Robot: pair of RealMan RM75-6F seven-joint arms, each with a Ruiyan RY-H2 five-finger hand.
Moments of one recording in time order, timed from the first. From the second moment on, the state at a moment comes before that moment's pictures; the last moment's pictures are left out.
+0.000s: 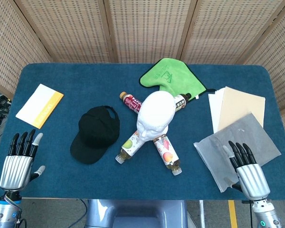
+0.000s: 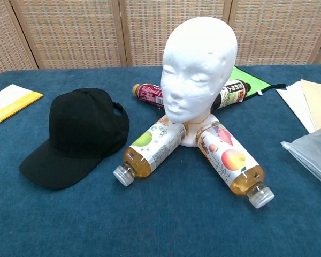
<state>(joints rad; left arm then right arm) -0.07 -1.28 -0.04 -1.79 1.62 1.56 0.59 0.09 -1.25 -0.02 -1.53 -1.75 1.58 -0.11</state>
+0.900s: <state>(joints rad) -0.13 -1.48 -0.04 -1.47 1.75 1.58 0.51 0.09 -1.25 -0.02 -1.53 -1.73 1.57 -0.10</state>
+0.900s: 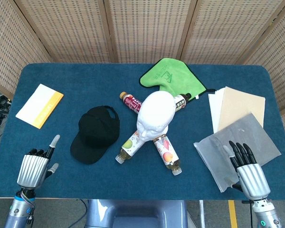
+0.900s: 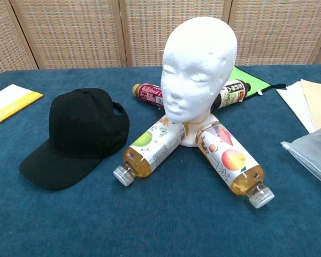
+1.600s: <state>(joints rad) -0.22 -1.69 0.01 -0.99 1.77 1.48 0.35 0.09 -1.25 -0.01 -1.52 -1.73 1.58 -0.10</state>
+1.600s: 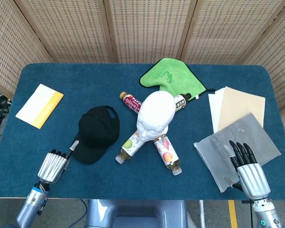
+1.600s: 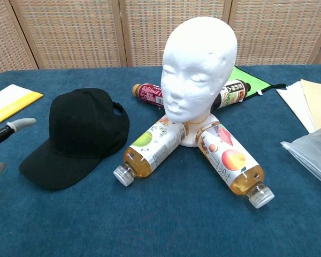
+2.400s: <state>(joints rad) -0.25 -1.81 0.07 -0.74 1.78 1.51 0.24 0.09 -1.26 -0.01 -1.51 -1.73 1.59 -0.08</state>
